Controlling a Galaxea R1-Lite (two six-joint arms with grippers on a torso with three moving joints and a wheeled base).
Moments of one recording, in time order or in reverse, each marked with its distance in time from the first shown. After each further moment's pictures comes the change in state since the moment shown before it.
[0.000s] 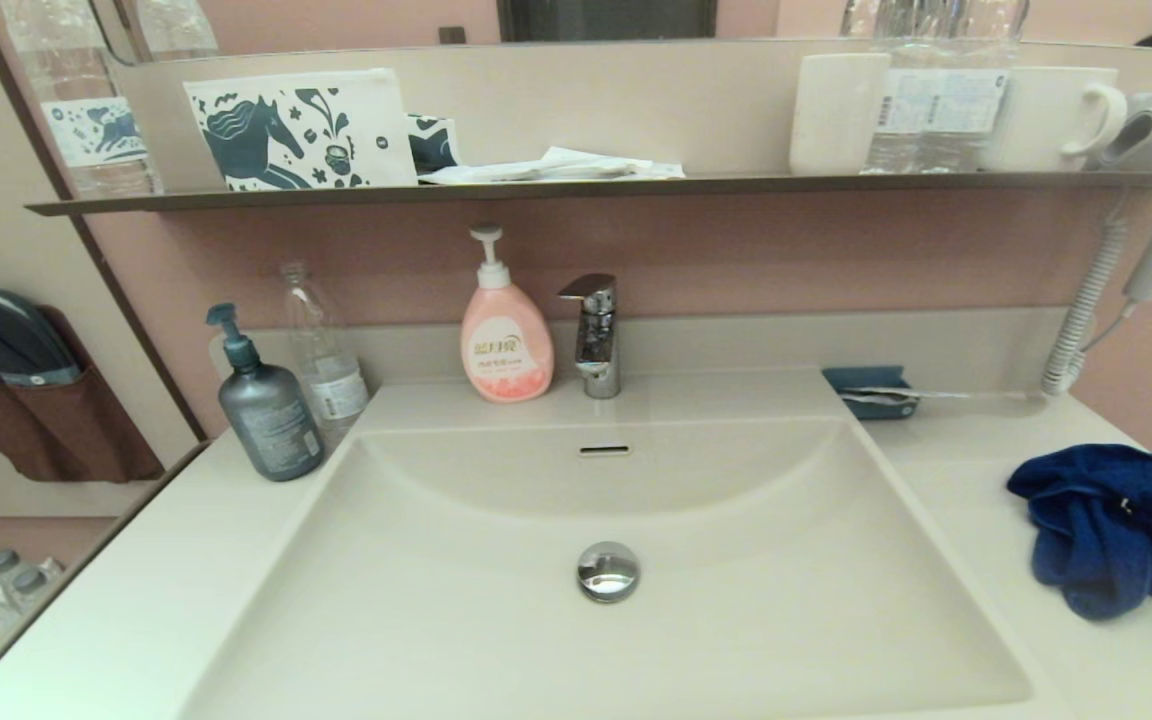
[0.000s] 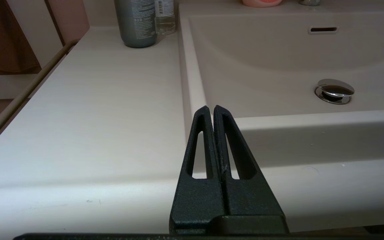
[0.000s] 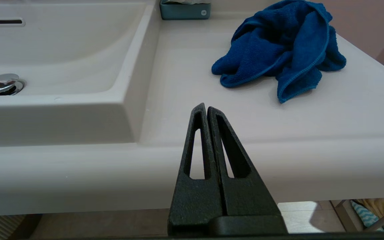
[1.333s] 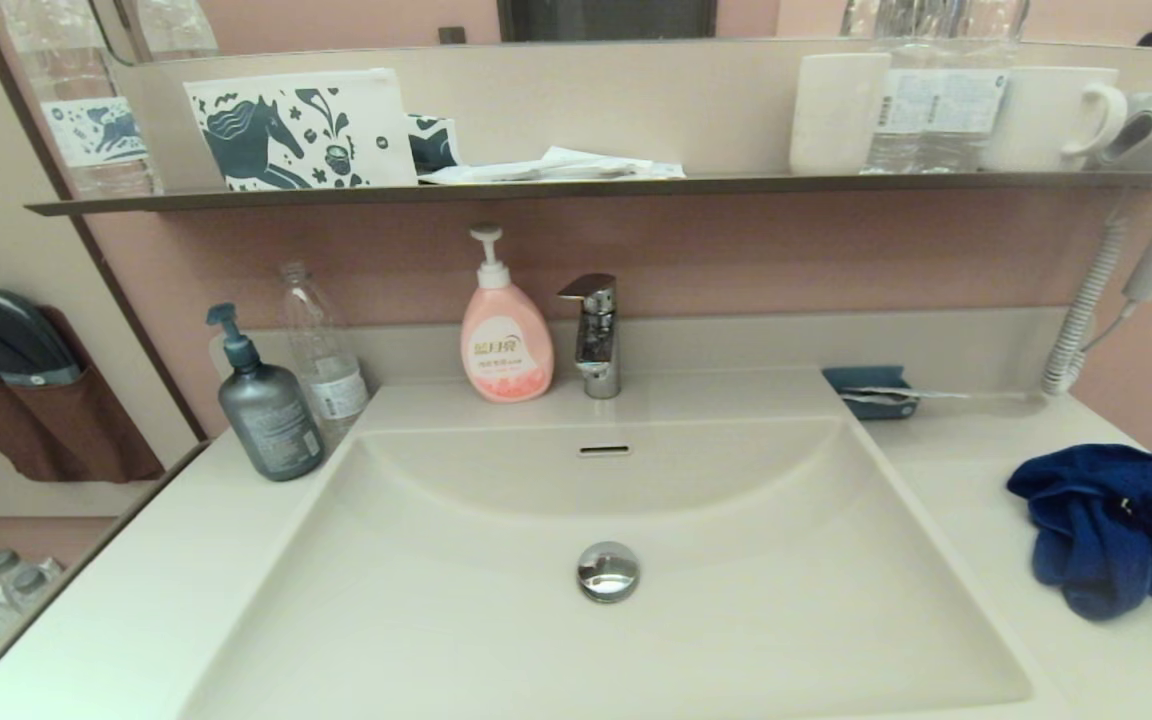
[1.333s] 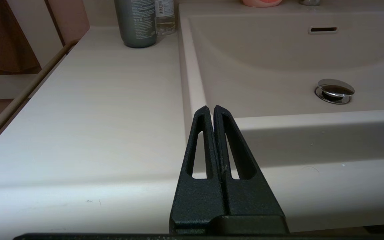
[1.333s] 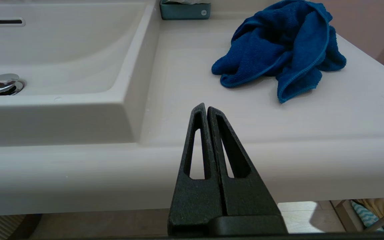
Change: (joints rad) left arm 0.000 0.000 0.000 0.000 0.000 0.000; right arm 0.000 0.000 0.000 0.000 0.000 0.000
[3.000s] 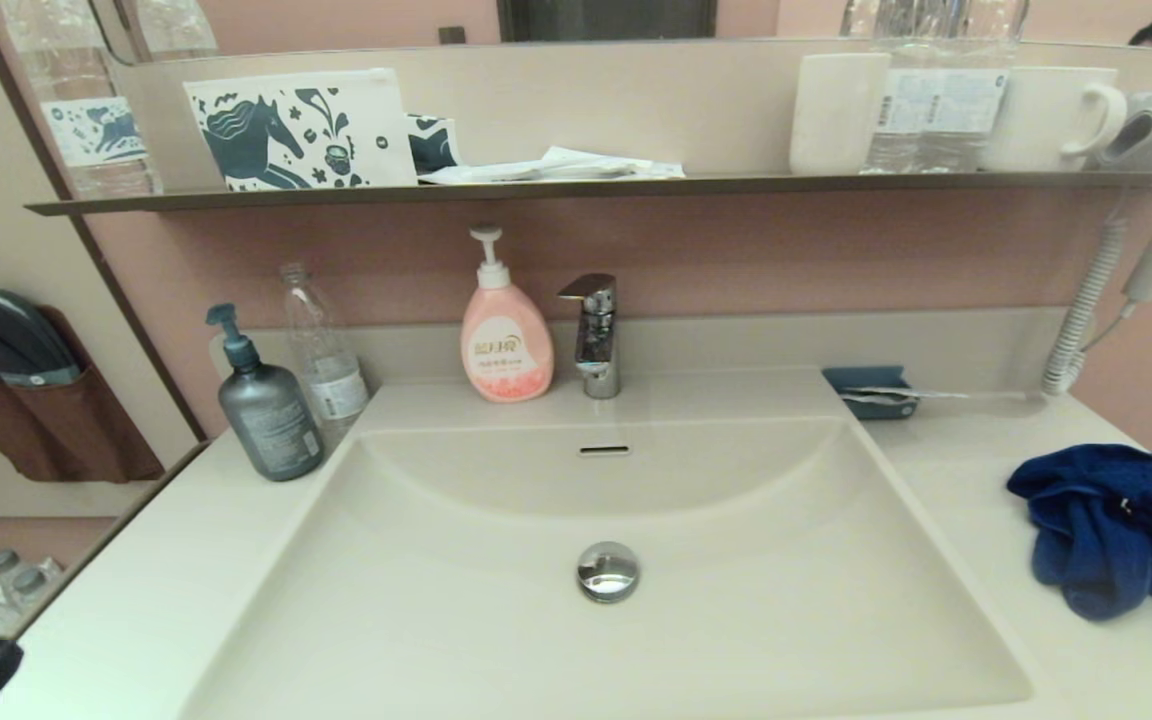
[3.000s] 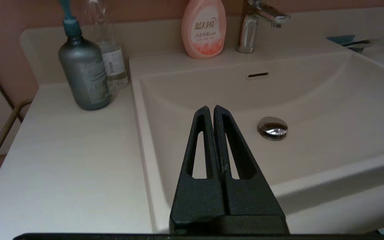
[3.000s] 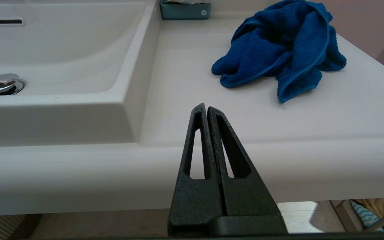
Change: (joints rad) left arm -0.002 0.403 -0.294 -0.125 -0.212 -0.005; right arm 0.000 0.000 0.000 0.000 0.000 0.000
